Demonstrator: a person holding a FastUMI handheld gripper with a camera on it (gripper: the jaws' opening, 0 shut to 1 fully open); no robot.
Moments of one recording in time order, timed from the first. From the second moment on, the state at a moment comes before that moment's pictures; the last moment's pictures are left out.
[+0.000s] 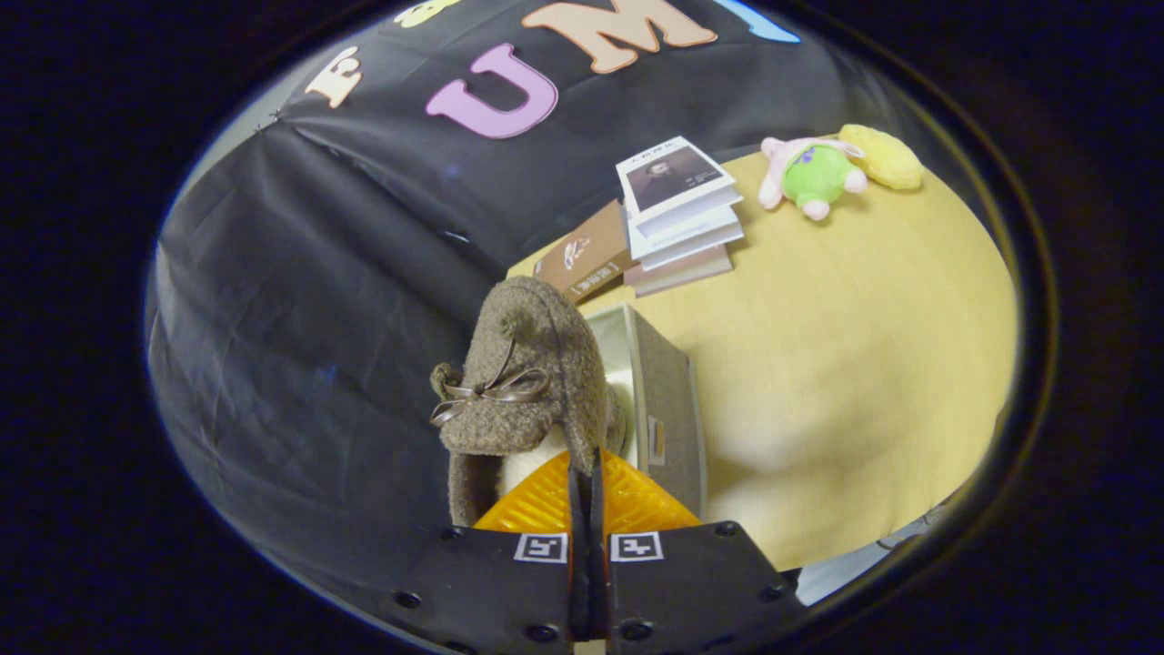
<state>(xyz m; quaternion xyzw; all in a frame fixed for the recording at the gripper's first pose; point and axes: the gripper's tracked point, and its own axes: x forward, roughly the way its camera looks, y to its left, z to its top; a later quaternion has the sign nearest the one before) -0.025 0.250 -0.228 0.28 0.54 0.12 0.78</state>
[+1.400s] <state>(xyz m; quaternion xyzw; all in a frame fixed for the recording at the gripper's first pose) -0.008 0.181 -0.148 0.14 0.37 0.20 0.90</state>
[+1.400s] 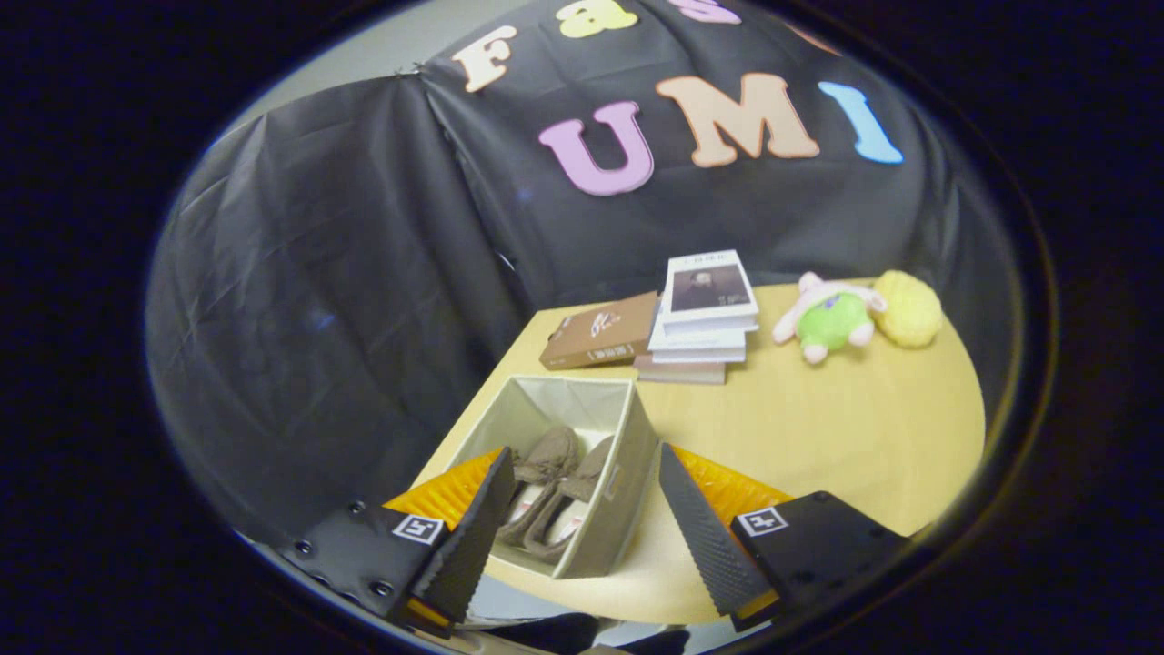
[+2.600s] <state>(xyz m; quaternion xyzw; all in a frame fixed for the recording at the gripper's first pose) 0.010 -0.081 -0.051 0.02 0.07 0.01 1.00</state>
